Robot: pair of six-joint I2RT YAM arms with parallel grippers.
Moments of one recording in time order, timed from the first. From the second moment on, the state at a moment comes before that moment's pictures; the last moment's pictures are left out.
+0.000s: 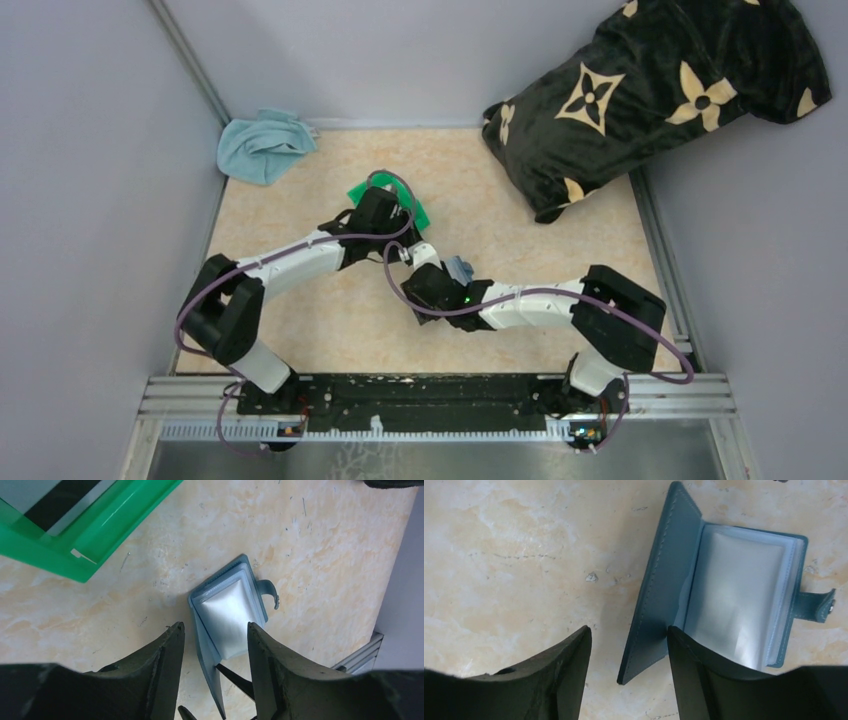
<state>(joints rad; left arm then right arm) -0.66 1.59 1.00 -0.18 0.09 -0.83 1.12 1.57 0.82 -0.09 0.37 0.40</state>
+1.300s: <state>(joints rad) -0.66 1.41 0.78 -0.23 0.11 -0.85 1.12 1.61 0.81 -0.07 0.47 0.42</state>
